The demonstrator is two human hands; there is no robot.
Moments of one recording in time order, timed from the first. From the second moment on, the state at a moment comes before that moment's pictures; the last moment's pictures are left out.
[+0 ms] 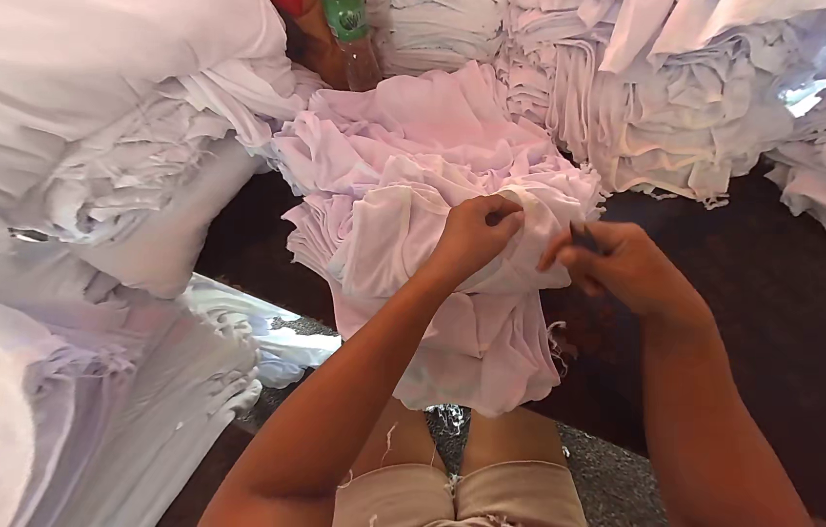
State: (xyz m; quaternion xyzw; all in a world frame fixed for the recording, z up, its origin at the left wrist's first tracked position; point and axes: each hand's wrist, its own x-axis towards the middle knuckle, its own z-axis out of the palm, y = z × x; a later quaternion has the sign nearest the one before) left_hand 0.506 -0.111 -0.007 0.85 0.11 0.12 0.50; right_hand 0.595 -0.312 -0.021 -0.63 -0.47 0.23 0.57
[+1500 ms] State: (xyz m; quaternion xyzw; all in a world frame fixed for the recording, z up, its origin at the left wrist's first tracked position) left_hand 0.501 -0.140 0.016 0.56 0.15 0.14 0.80; right_hand 0.548 -0.272 -0.036 -0.73 -0.31 -0.06 0.61
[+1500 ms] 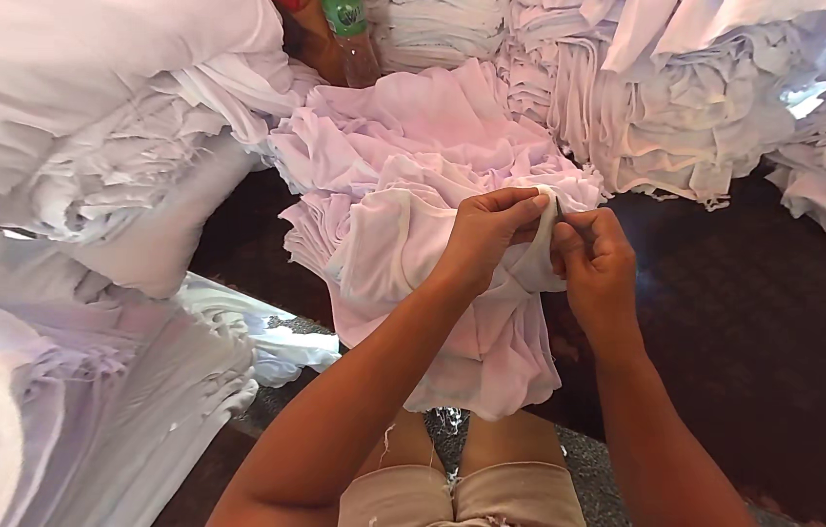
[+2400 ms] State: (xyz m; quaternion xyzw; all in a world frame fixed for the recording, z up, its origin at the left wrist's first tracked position) left_hand 0.327 -0.219 -0.106 0.62 0.24 0.29 0.69; right_hand 0.544 -0.298 -0.046 -0.71 -0.35 0.12 0.60
